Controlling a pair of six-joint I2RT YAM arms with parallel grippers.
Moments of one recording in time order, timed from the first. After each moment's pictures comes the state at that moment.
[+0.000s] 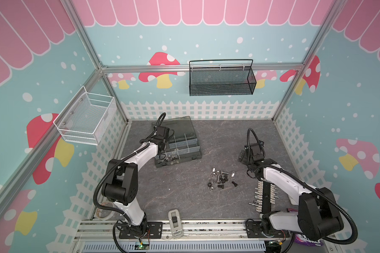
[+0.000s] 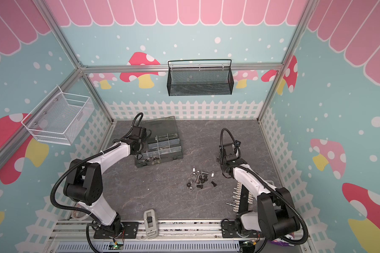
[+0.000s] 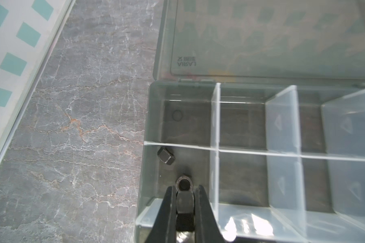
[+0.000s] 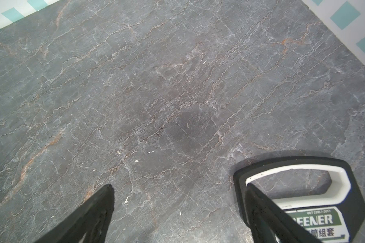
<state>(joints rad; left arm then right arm) -0.22 1.75 1.22 -0.47 -0.34 -0.42 0.28 1.33 0.77 -0.34 0.39 0.62</state>
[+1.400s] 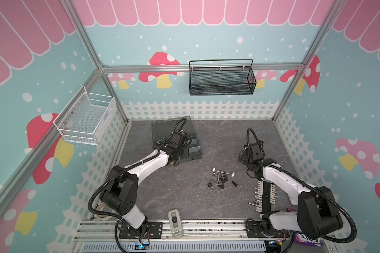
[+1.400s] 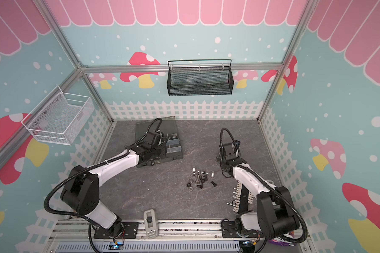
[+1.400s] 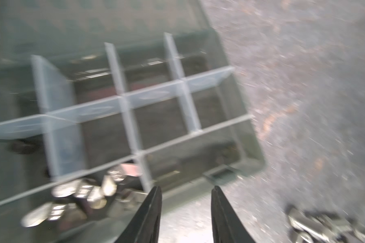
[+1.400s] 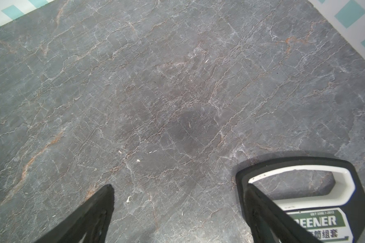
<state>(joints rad) -0.53 1.64 1.14 -0.36 -0.10 -0.42 0.28 1.34 0.77 -0.35 0.38 0.62</state>
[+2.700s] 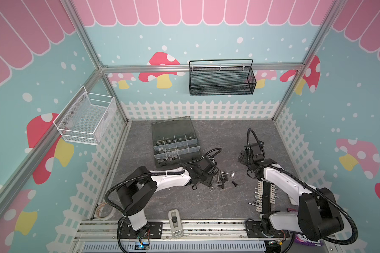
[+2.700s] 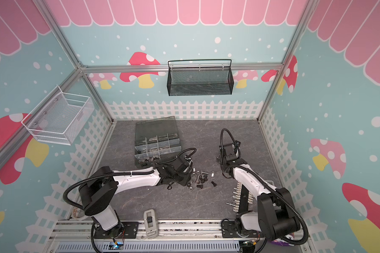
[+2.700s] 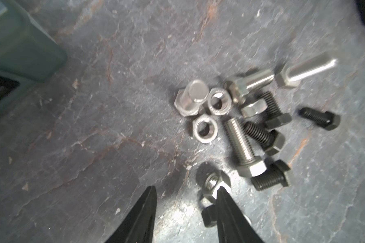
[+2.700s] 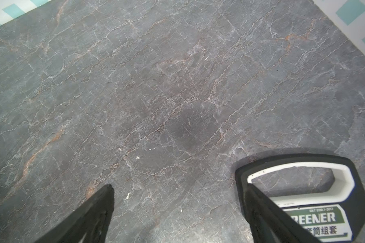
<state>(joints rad) -0.92 1.75 1.03 -0.30 -0.06 -0.39 0.28 1.32 0.76 -0.35 0.38 0.63</state>
